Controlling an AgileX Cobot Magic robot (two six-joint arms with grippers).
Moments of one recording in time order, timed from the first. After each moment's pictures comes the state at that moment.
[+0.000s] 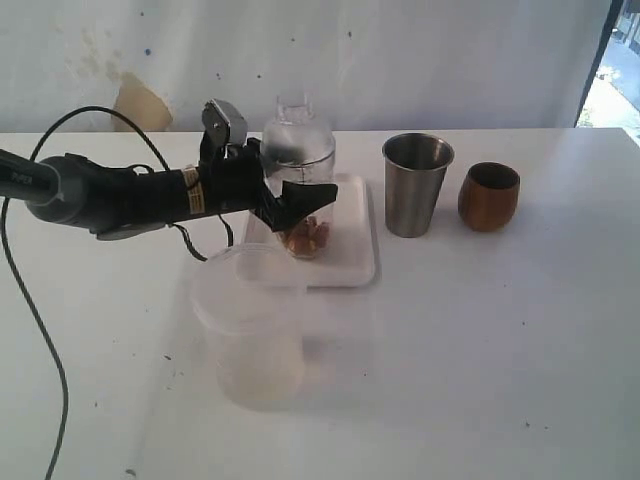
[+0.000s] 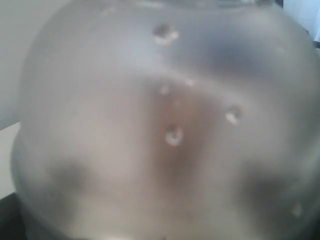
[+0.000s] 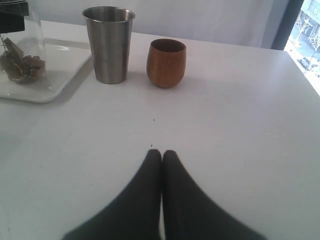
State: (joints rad) left arm -0.31 2.34 -1.45 1.08 -1.03 -0.71; right arm -0.01 0.01 0.00 0.05 0.34 -0.11
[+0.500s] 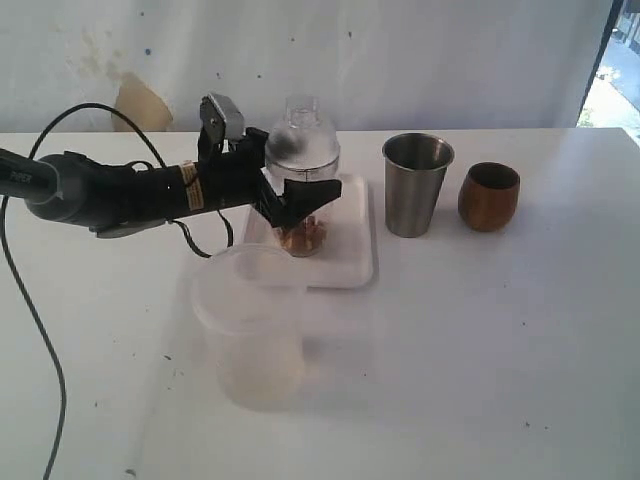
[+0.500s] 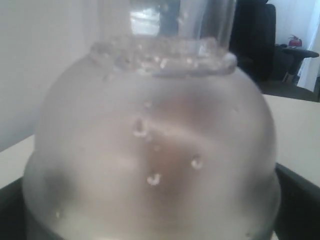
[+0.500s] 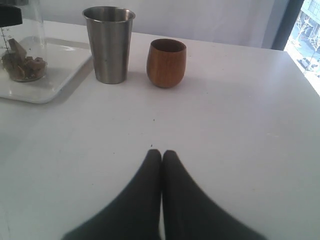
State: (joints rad) left arm -0.31 2.34 -1.45 1.07 -1.10 -0.68; right arm -0.01 0.01 0.00 0.05 0.34 -0.11
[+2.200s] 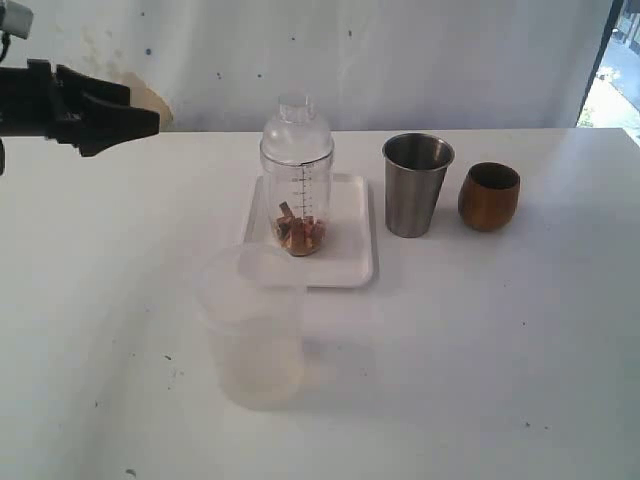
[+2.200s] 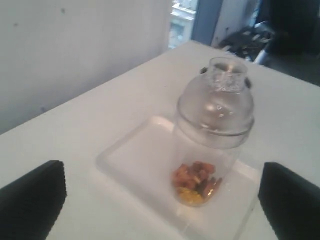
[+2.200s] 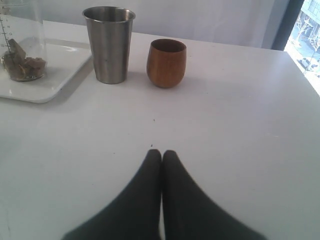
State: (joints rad) left arm 0.13 1.89 -1.29 1.63 -1.09 -1.28; right arm -0.01 0.01 0.00 0.05 0.34 -0.11
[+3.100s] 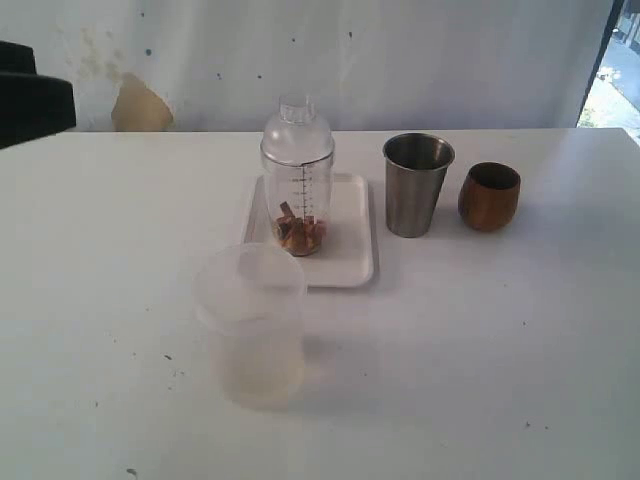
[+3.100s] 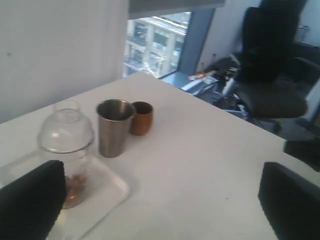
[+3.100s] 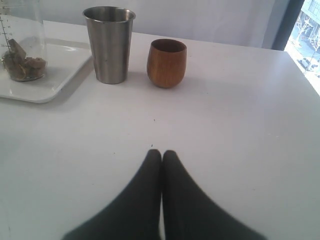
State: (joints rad) left arm 0.15 0.99 -0.83 1.74 -1.18 -1.74; right arm -0.01 0.01 0.00 0.05 0.34 -0.11
